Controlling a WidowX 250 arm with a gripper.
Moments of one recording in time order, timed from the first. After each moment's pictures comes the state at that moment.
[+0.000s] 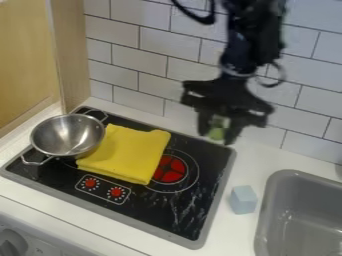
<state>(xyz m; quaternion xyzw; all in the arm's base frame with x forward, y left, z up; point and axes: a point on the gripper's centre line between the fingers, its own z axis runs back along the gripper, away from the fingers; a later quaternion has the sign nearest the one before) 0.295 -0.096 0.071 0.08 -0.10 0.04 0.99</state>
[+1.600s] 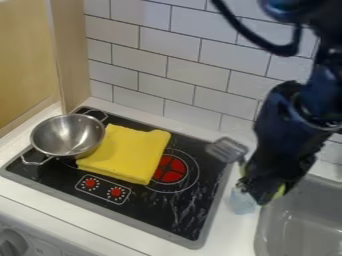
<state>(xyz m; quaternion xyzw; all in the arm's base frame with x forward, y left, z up) 0.228 -0.137 0.070 0.05 -0.11 0.49 0.86</state>
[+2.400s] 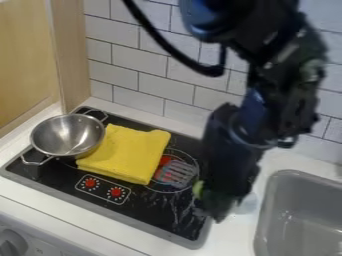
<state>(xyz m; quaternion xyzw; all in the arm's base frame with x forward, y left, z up) 0.208 -0.100 0.048 0.05 -0.09 0.59 0.80</state>
